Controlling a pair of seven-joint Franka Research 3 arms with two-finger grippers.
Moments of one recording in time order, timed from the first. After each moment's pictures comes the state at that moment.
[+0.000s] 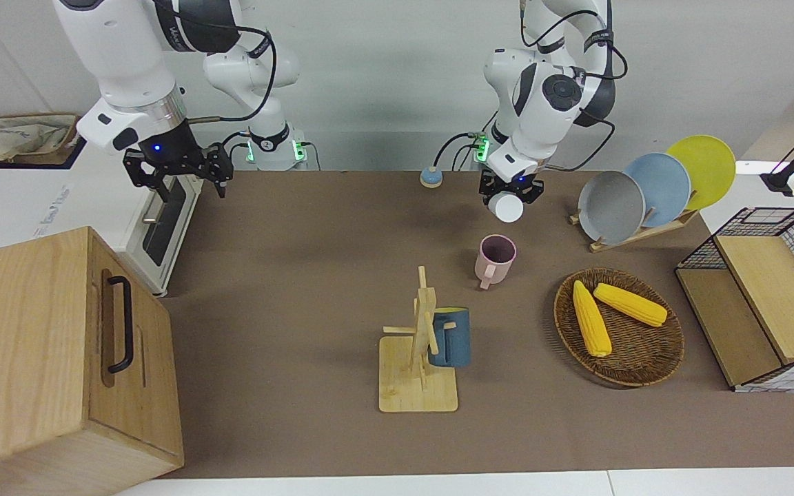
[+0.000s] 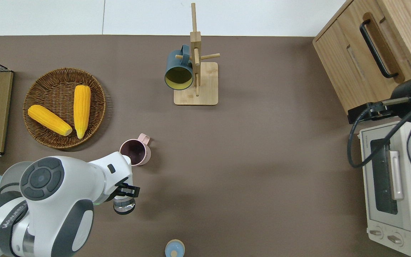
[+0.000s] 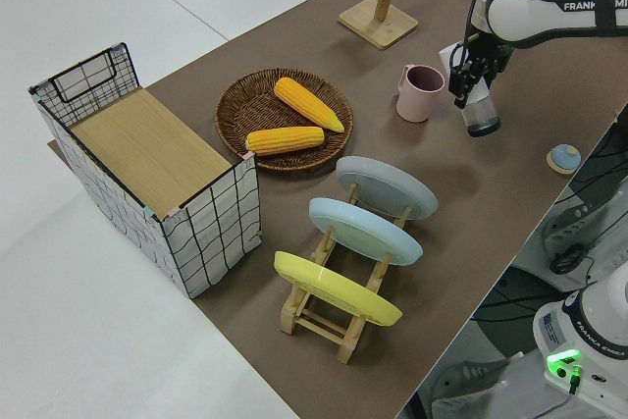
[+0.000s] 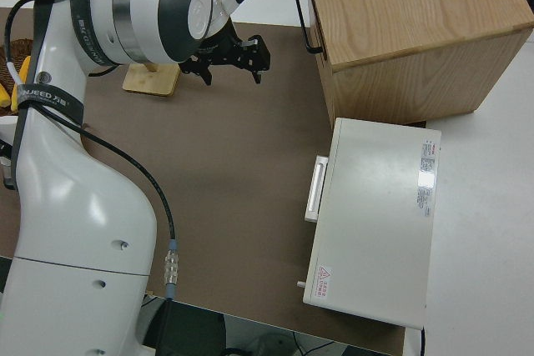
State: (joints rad) left arm -0.27 -0.21 -0.05 -2.33 -0.13 2.02 -0.01; right arm 0.10 0.11 -0.06 -1.45 -0.02 1.54 -0.06
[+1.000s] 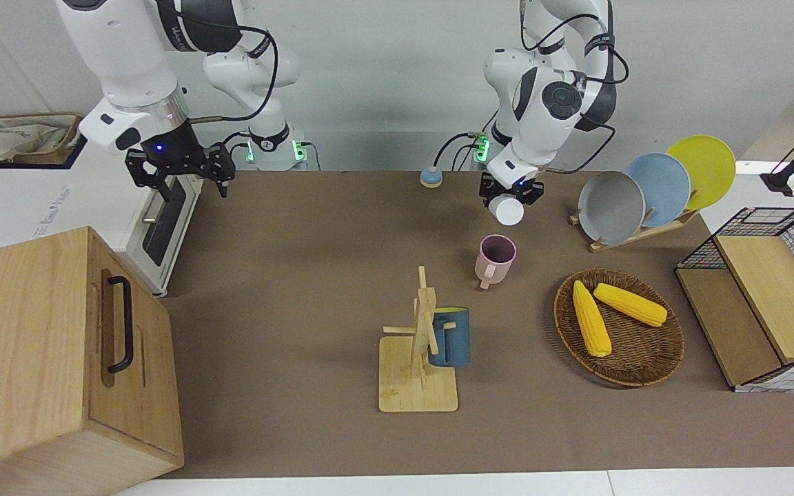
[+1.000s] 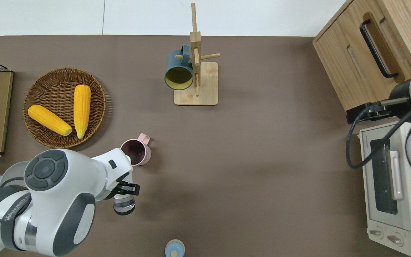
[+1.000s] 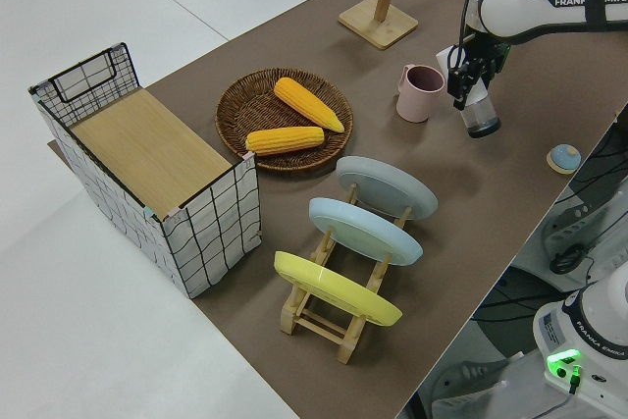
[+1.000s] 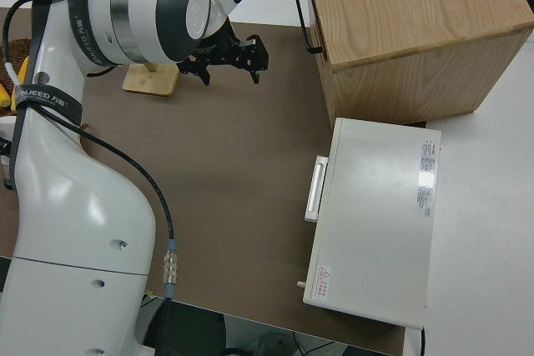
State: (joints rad) left arm -0.27 -0.19 -0.04 -2.31 -0.12 1.99 -0.04; right arm 0.10 0.11 -0.06 -1.45 -0.02 1.54 -0.06
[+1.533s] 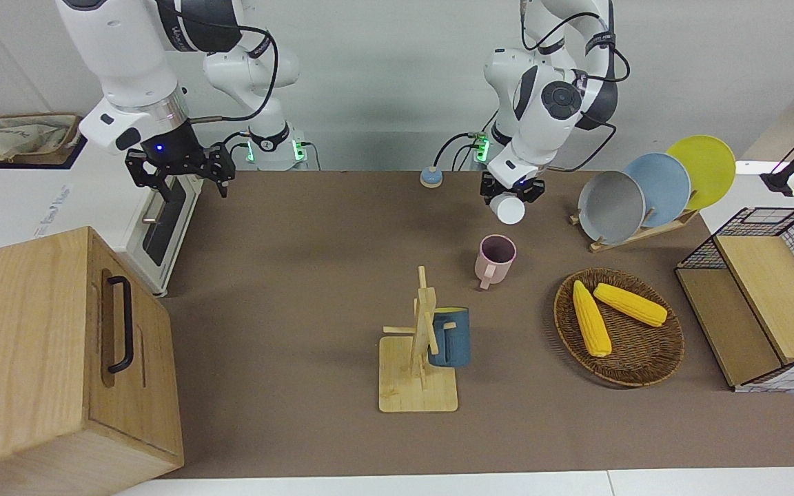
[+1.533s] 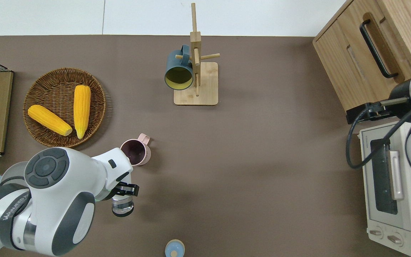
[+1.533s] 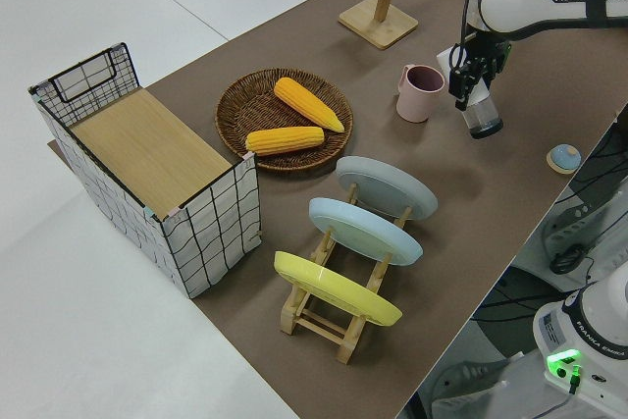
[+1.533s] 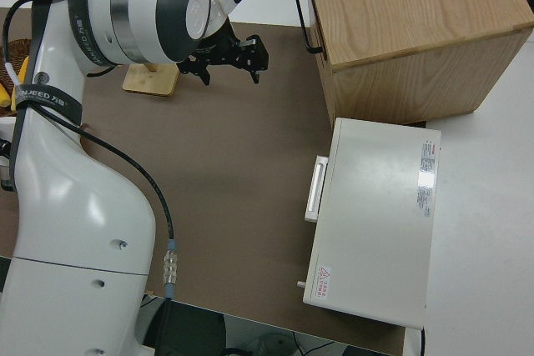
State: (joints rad) left arm -0.27 -0.18 -0.04 -2.29 -0.11 1.95 -0.06; right arm 0.10 0.11 -0.06 -1.45 -0.02 1.54 -0.06
